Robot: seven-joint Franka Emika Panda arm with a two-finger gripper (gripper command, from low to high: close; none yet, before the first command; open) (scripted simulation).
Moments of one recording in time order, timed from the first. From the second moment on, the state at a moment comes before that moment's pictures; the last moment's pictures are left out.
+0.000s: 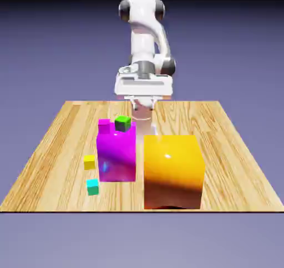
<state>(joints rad) 0.04 -0.59 -0.04 -2.79 -0.02 3.00 0.70</state>
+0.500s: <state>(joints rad) 0.45 -0.87 -0.59 -2.50 -0.27 2.58 0.15</state>
